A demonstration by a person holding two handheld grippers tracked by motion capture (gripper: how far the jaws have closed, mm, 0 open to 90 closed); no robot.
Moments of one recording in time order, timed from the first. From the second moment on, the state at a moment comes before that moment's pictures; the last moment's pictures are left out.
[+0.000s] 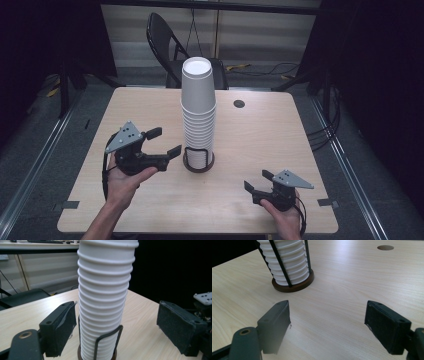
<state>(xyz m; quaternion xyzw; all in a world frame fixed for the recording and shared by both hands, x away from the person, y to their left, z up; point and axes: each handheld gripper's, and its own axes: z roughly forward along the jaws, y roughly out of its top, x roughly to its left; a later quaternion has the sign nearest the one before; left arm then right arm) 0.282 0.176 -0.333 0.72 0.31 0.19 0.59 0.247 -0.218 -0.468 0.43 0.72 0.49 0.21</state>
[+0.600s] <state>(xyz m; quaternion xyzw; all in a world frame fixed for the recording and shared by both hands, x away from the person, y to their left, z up) 0.295 0.159 -0.289 0.72 0.28 0.22 0.60 0.247 -0.218 -0.468 0.43 0.72 0.49 0.21</state>
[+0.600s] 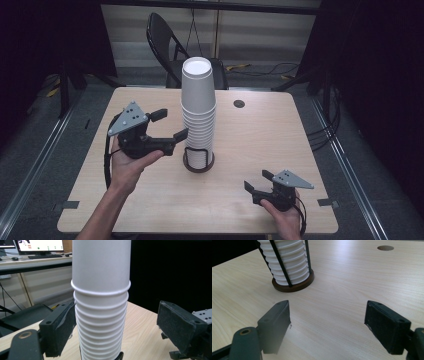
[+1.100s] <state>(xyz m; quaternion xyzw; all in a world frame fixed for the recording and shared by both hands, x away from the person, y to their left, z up) 0.315 0.150 -0.260 0.72 0.27 0.21 0.61 0.247 -0.218 -0.468 0.43 0.72 0.49 0.21</state>
